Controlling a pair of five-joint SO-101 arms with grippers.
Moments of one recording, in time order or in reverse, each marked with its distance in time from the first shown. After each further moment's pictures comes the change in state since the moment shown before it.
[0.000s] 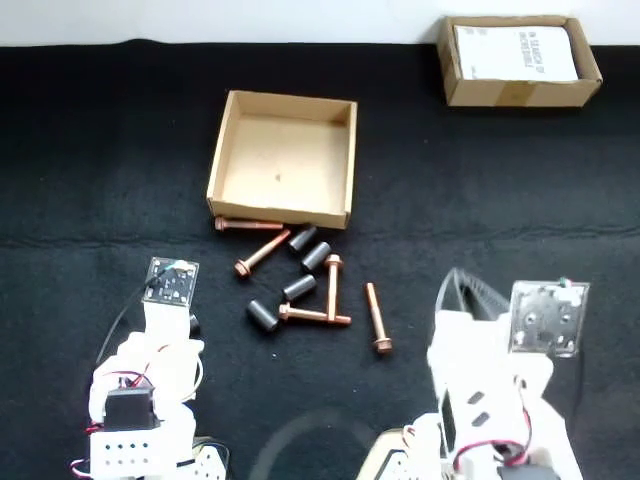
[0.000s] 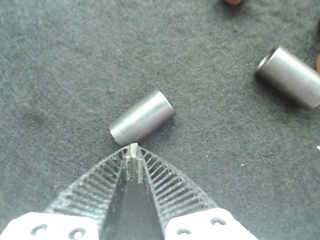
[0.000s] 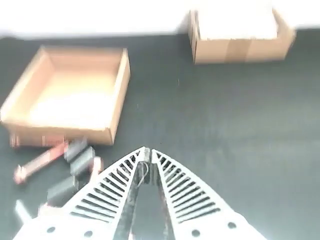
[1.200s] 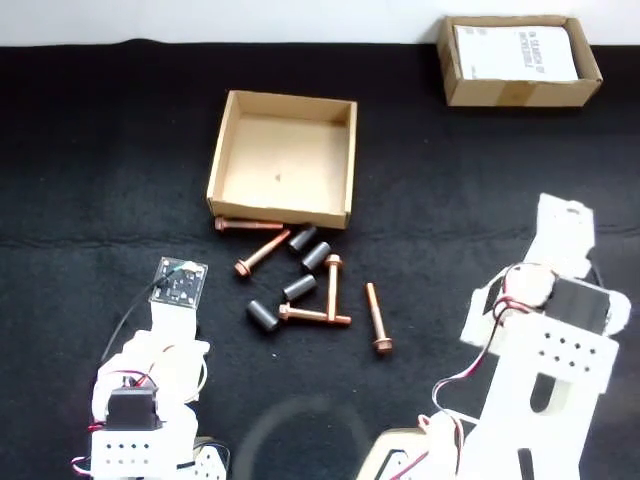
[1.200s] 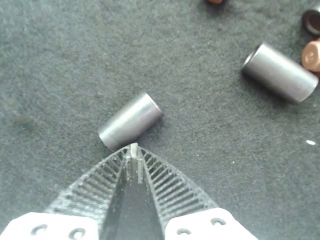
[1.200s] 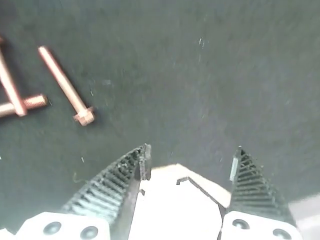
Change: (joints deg) left arm 2.6 0.0 0.0 -0.1 0.0; right arm 17.8 53.4 -15.9 16.4 -0.1
